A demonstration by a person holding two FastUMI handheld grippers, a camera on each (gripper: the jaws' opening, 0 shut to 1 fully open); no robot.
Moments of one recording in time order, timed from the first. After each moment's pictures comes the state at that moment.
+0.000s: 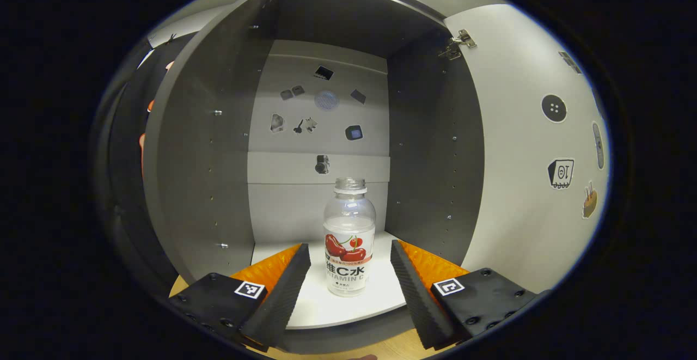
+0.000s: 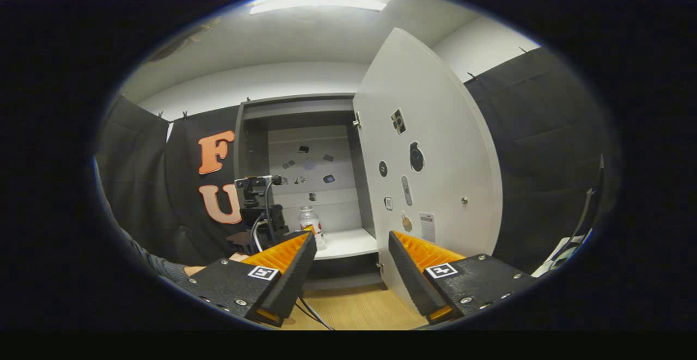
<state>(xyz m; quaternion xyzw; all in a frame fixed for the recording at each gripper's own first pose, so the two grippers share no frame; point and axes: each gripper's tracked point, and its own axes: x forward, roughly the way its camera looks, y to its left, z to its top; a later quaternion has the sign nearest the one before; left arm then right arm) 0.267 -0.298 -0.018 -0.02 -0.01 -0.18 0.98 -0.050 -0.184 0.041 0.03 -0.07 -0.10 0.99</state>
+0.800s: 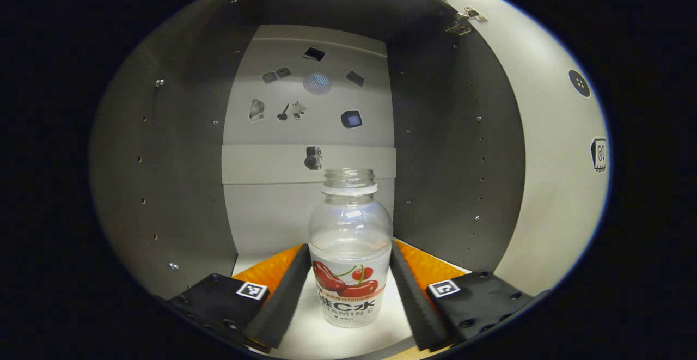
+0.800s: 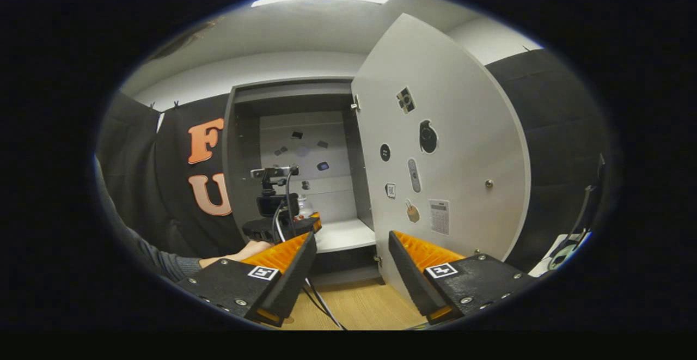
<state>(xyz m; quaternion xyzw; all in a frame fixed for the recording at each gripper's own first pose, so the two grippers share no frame) 0.342 -0.329 -0.035 0.00 -0.01 -0.19 0.98 -0.030 -0.184 0.016 0.03 -0.02 -0.11 0.99</state>
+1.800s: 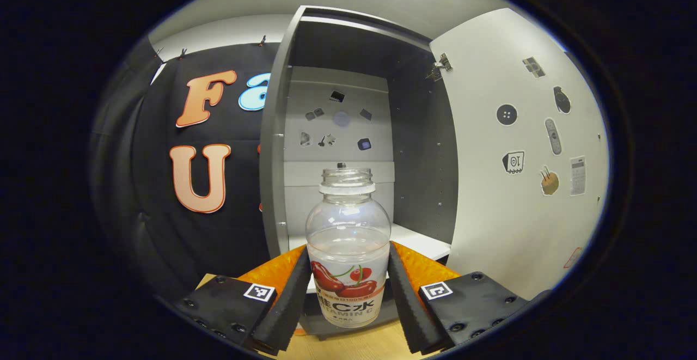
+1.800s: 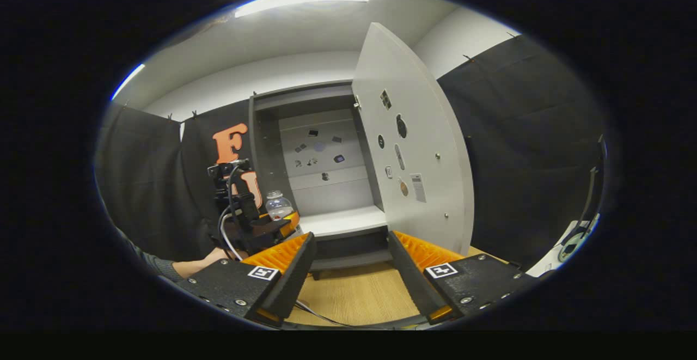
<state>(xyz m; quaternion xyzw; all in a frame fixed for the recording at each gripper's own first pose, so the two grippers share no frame) 0.135 -0.218 -0.037 0.00 -0.03 -0.14 0.99 -0.134 -0.175 -0.011 0.07 -0.02 -0.03 1.00</state>
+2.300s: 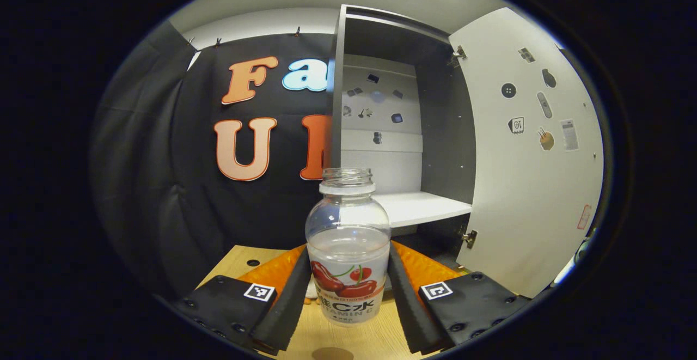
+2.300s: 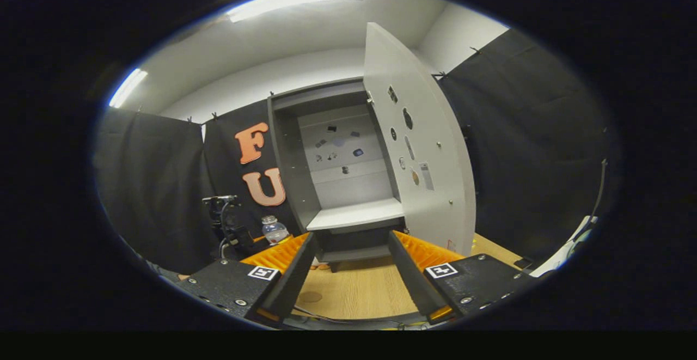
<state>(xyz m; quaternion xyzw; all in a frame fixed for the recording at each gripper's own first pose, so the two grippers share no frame) 0.072 -0.157 -0.135 -0.01 0.01 -0.08 1.00 -0.160 -0.175 -0.033 0.08 0.01 0.02 1.00</state>
